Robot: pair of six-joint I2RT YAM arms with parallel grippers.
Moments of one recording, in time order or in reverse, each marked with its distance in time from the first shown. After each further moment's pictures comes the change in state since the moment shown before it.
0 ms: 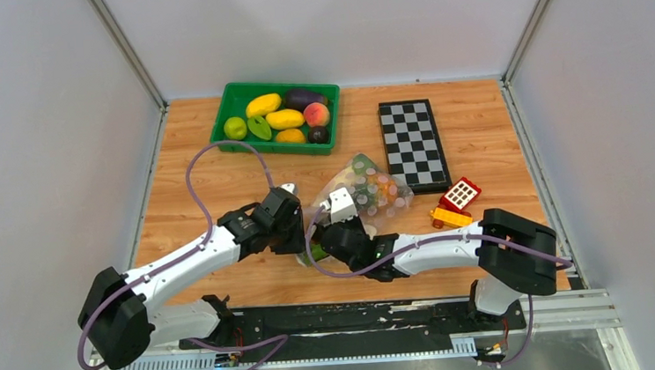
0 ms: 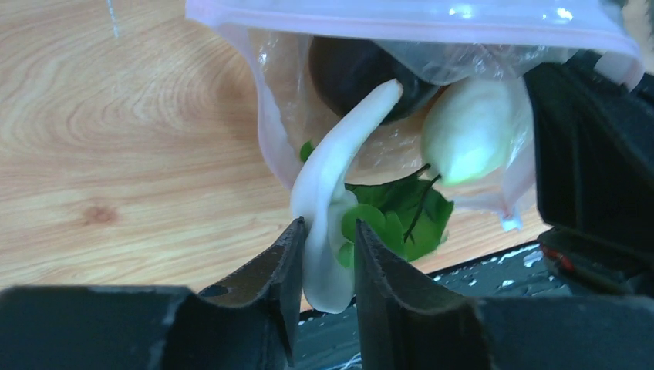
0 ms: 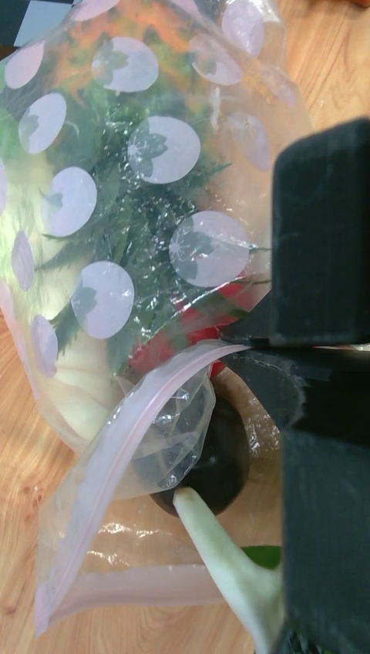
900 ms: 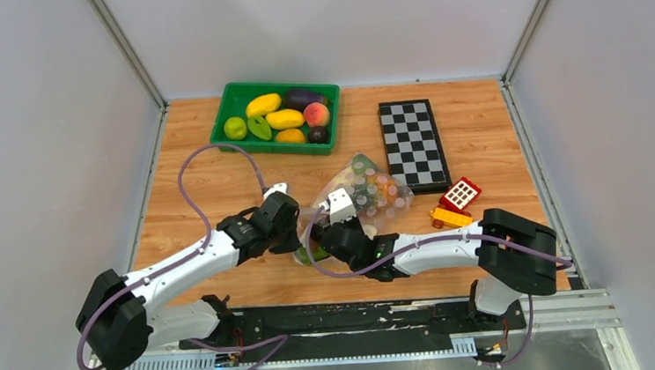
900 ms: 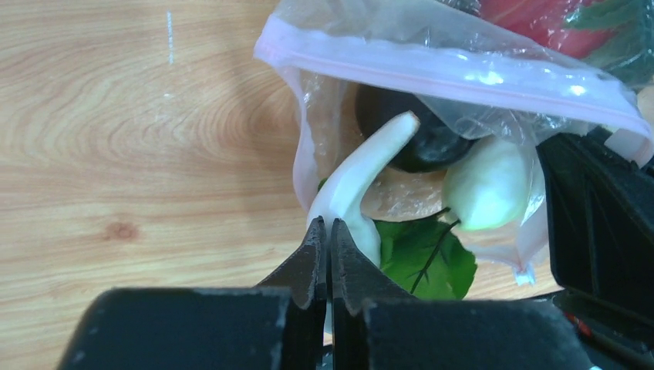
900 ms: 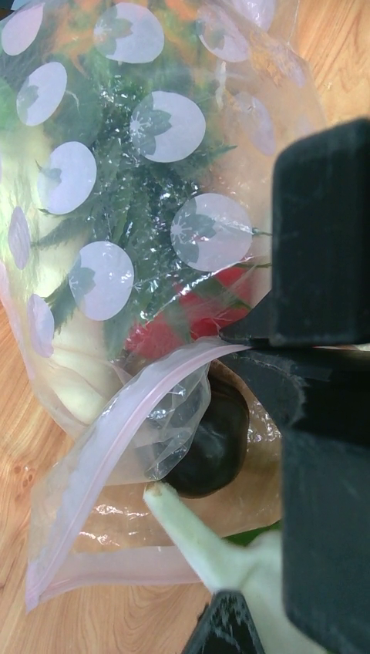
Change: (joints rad) left arm 0.000 -0.012 -0.080 0.131 -0.116 -0.085; right arm 0.000 0.000 -0.004 0.021 -0.059 -0.009
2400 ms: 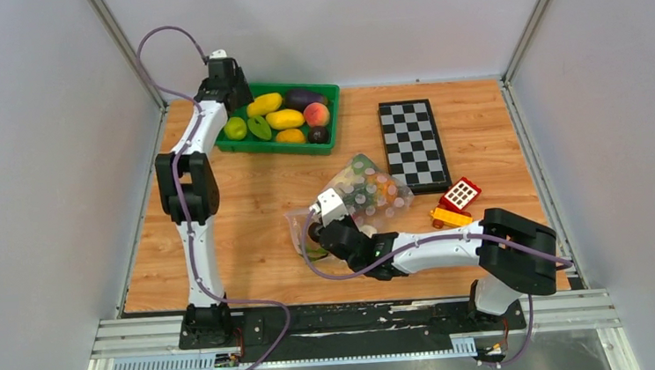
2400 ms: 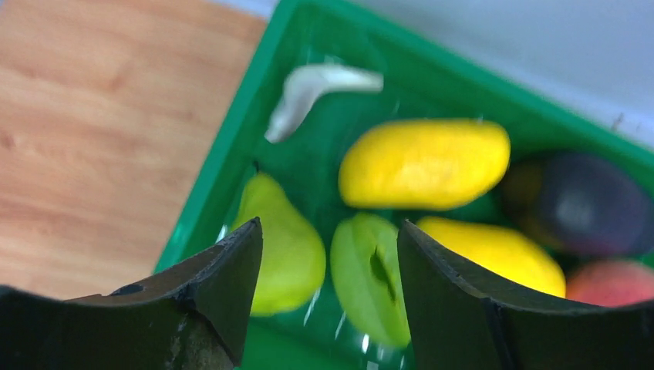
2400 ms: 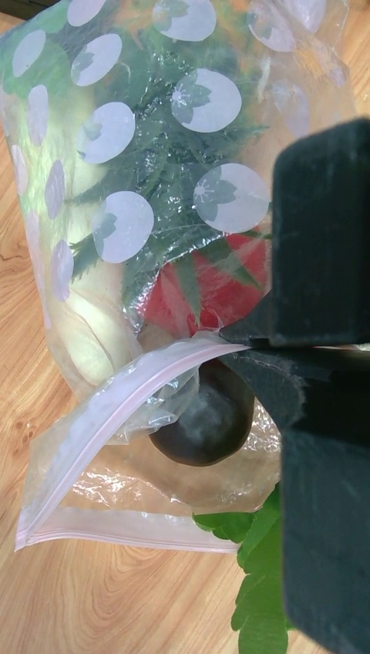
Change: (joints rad) left arm 0.714 1.135 1.426 0.119 -0.069 0.497; right arm -0.002 0.000 0.021 0.035 -0.075 -0.141
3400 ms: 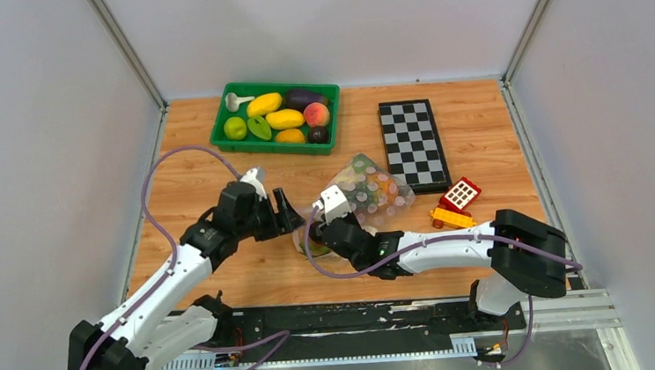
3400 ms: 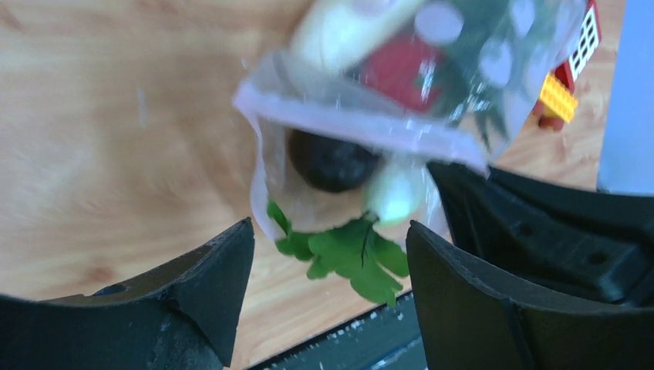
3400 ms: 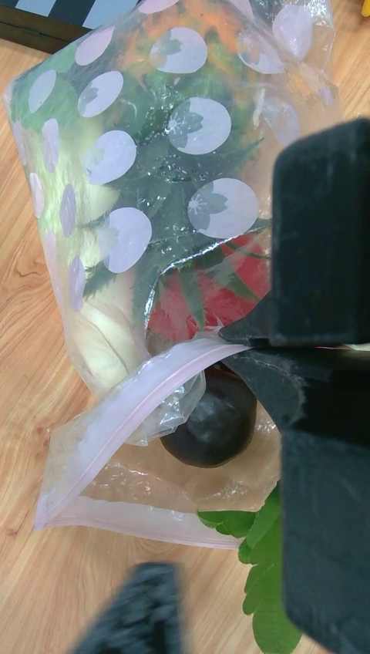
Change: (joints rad) left arm -0.407 -1.347 -1.411 -0.055 0.367 -0.357; right arm 0.000 -0.051 0.000 -0.023 0.021 -0.002
